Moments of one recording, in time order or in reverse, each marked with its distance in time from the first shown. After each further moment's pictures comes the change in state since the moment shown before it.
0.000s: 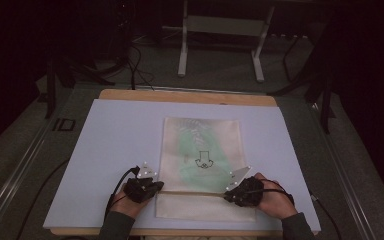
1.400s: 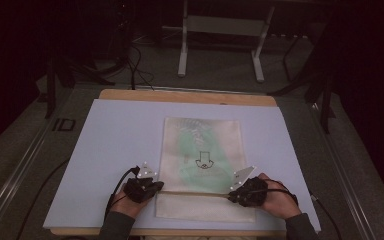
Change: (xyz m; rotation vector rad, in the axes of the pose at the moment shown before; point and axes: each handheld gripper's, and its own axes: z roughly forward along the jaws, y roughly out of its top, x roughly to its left) left arm 0.000 0.000 0.000 0.001 0.001 -0.001; right arm -0.006 -0.013 -0.002 0.009 0.013 0.022
